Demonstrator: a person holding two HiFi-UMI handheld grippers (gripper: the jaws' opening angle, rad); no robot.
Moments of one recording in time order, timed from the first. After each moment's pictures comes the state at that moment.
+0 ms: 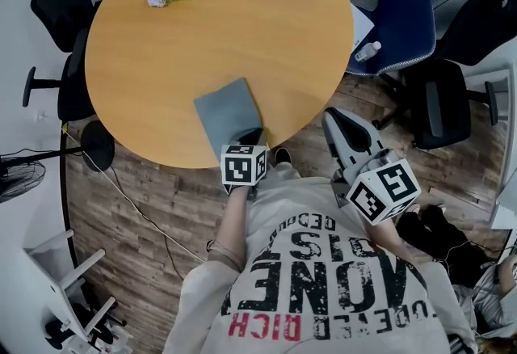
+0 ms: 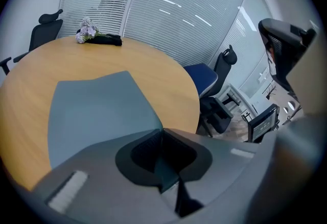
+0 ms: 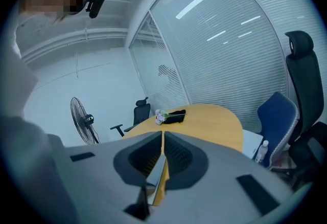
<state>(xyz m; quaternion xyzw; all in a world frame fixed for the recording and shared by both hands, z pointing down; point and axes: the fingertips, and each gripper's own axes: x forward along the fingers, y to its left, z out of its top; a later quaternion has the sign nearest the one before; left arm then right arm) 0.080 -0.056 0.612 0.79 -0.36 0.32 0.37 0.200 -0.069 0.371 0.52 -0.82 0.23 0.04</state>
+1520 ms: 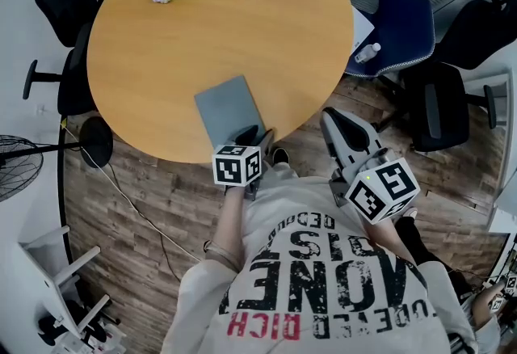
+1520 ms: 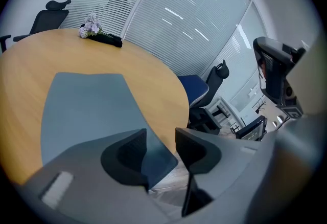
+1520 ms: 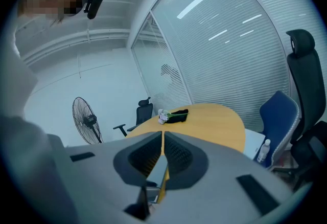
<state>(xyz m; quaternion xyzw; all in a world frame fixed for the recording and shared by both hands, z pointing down) 0.086 -0.048 0.602 0.81 -0.35 0.24 0.40 0.194 -0.060 0.370 0.51 -0.83 0.23 0.04</state>
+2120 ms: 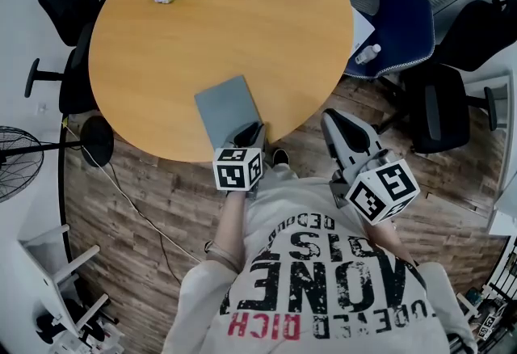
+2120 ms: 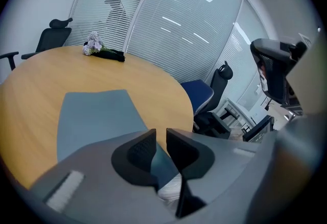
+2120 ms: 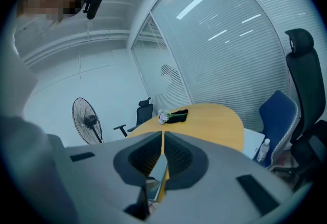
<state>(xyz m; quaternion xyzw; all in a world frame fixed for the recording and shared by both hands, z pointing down) 0.081 -0.059 0.583 0.82 -0.39 0.23 0.35 0.200 -0.056 0.369 0.51 -0.83 0.23 0.03</state>
